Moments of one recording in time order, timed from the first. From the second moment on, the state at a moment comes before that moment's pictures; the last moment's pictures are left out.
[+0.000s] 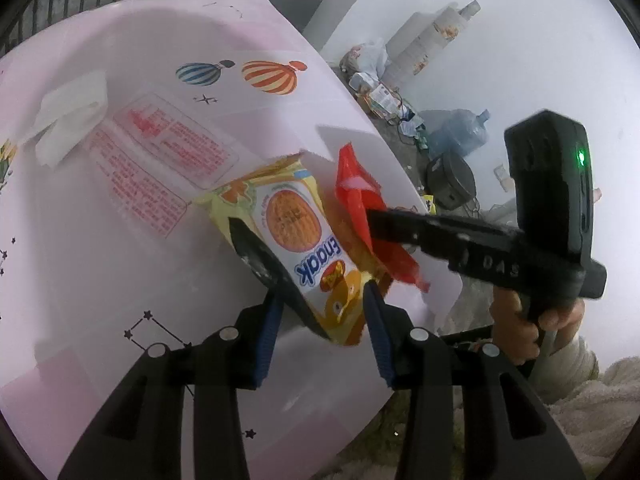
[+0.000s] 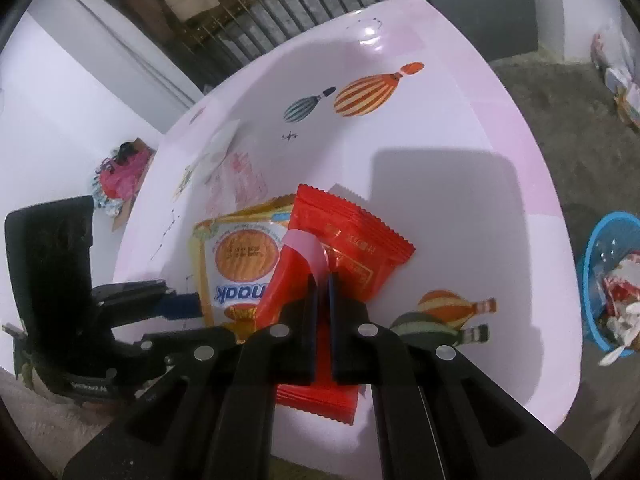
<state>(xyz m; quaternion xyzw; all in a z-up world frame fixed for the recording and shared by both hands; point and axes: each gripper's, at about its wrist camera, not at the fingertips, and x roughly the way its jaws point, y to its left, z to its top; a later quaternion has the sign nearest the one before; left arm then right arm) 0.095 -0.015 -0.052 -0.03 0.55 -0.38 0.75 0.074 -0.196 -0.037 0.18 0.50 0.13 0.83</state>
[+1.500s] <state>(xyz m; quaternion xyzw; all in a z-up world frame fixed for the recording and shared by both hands) 0.094 -0.069 0.000 0.06 0.47 -0.43 0.77 0.025 -0.287 -0.005 0.37 0.37 0.13 0.84</state>
